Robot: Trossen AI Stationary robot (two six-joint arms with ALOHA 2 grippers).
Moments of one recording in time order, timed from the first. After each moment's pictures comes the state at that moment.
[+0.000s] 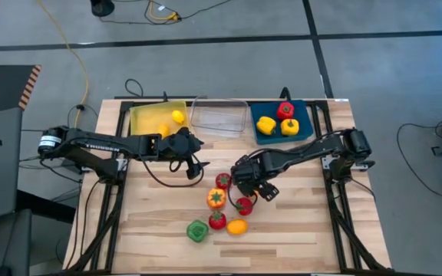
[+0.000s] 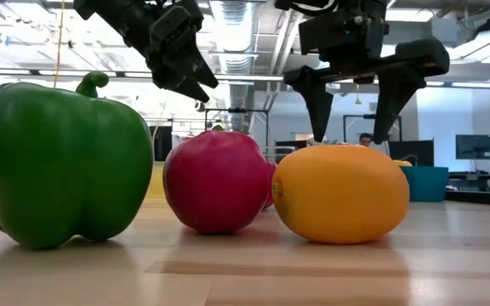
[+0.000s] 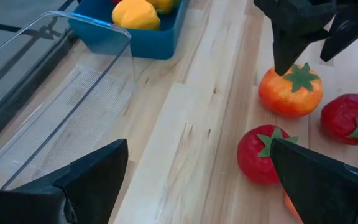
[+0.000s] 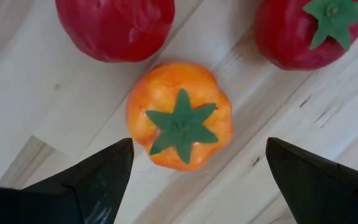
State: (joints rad) left arm 0.04 1.31 0.88 -0.22 -0.22 -0.15; right arm 0.16 1.79 1.39 -1.01 0.08 -0.56
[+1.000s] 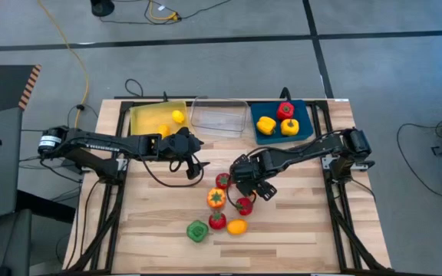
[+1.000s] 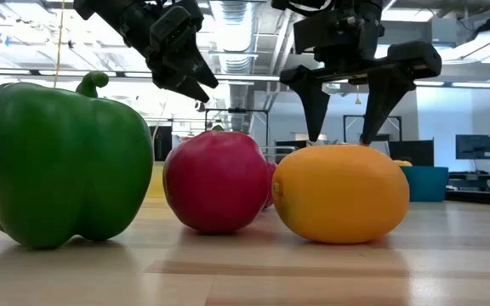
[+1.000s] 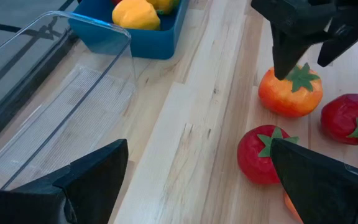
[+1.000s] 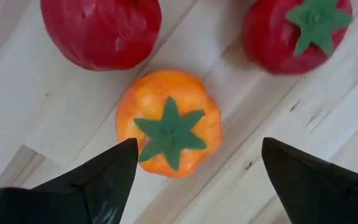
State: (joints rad) left arm 0.04 1.31 0.88 -0.22 -0.22 -0.15; right arm 0.15 1.79 1.39 -0.98 0.08 -0.57
